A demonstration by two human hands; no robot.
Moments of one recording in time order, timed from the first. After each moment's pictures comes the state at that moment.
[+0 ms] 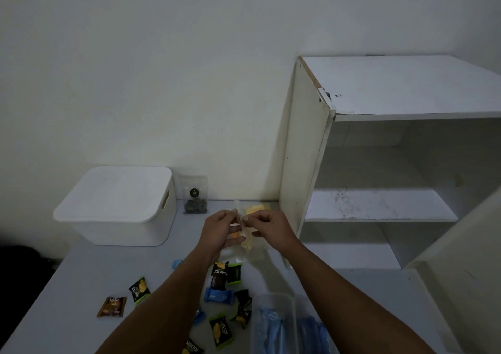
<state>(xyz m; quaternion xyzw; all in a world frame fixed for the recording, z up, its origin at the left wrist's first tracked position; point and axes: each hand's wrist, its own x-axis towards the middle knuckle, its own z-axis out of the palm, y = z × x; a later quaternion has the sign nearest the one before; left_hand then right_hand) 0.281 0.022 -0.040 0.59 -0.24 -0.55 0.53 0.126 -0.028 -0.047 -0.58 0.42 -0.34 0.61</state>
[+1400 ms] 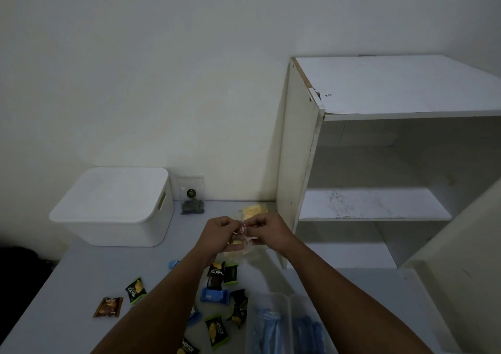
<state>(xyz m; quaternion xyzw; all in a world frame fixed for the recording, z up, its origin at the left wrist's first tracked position) 0.272 0.026 -0.039 0.63 -0.30 -0.55 0.46 0.112 -0.033 -0.049 -0.59 0.43 -0.25 0.64</state>
